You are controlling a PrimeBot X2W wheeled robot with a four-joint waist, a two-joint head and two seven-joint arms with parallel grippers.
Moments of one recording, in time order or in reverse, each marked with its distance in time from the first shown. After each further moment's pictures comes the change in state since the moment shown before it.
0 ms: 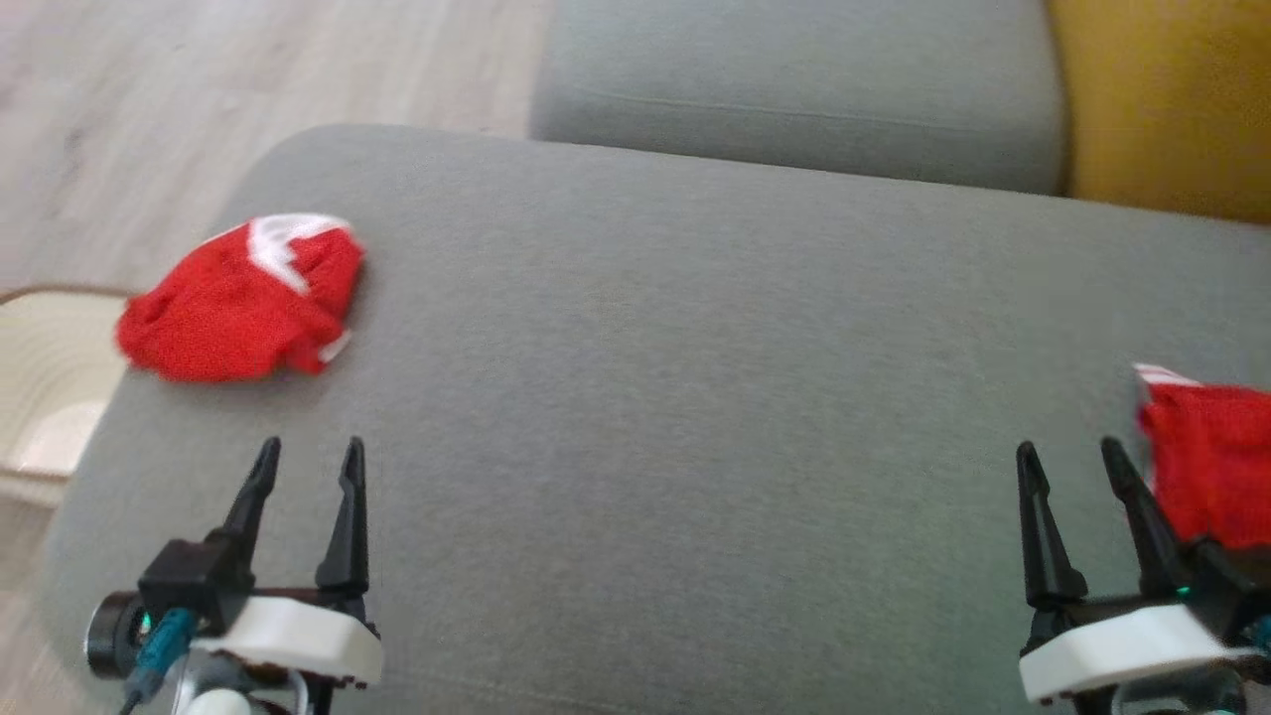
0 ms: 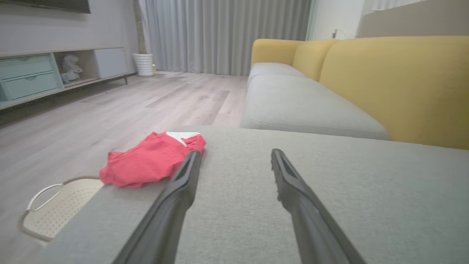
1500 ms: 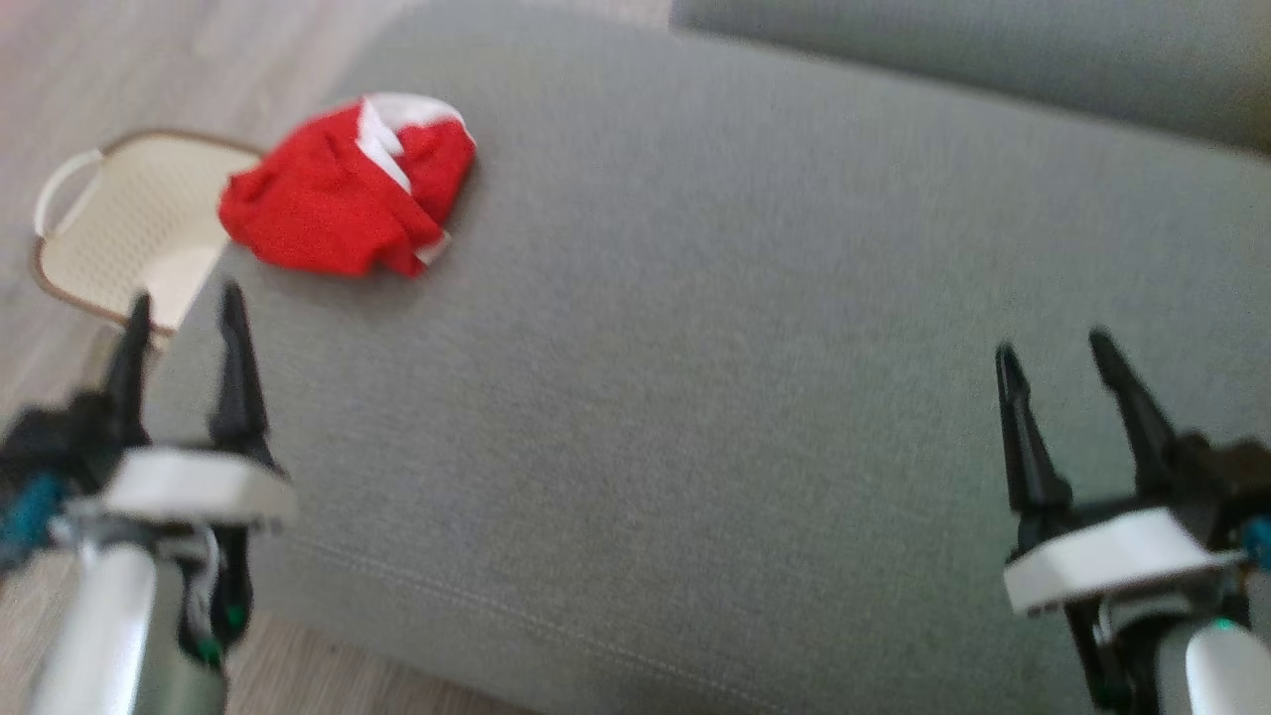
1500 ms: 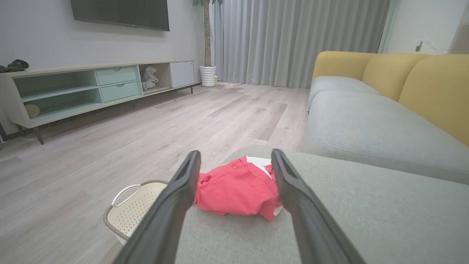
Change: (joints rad) left arm -0.209 0.000 0.143 0.070 -0.026 -0.022 -0.002; right arm -0.115 0.001 0.035 -0.096 -0.086 0.000 0.106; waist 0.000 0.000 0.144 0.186
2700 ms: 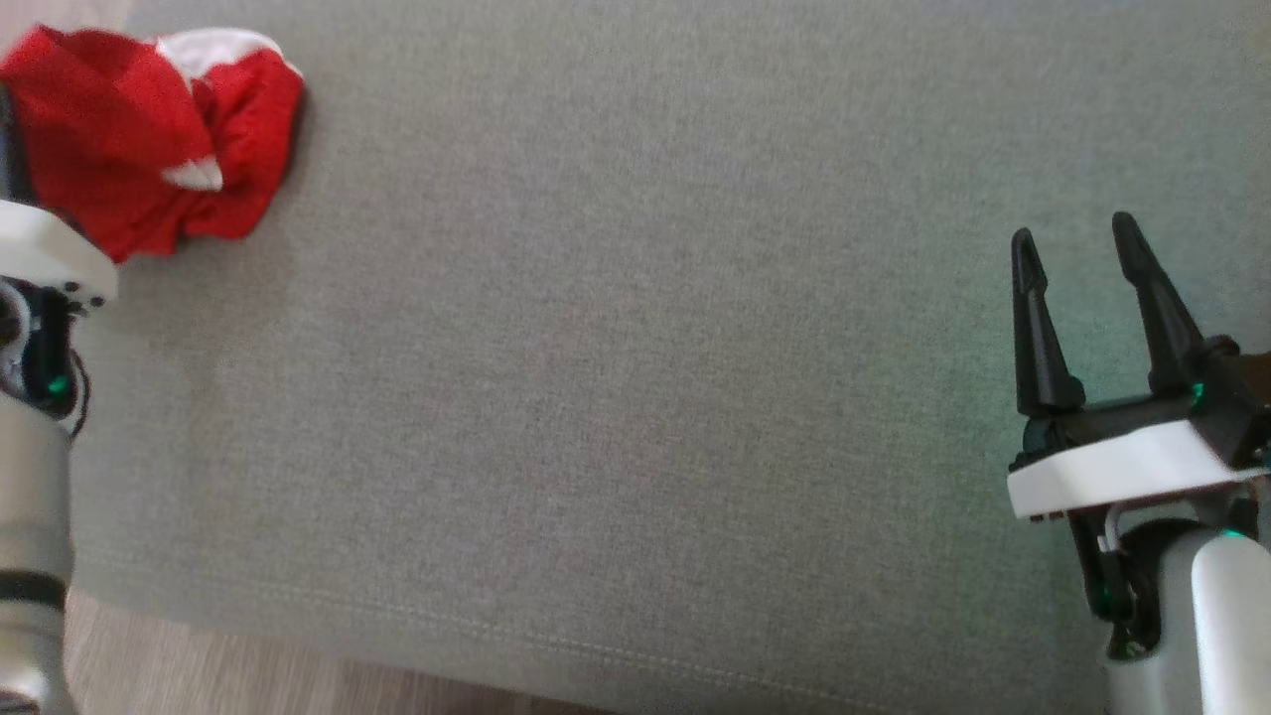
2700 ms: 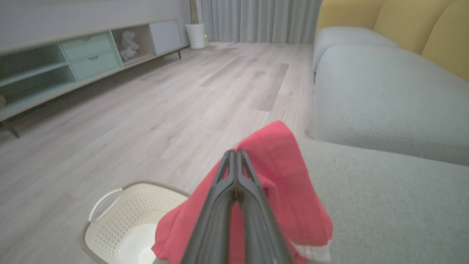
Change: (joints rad) left arm -0.630 0.100 0.076 0.739 -0.009 -0.205 0.000; right arm -0.184 -0.006 0.000 0.028 -0.009 0.000 -0.019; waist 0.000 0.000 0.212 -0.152
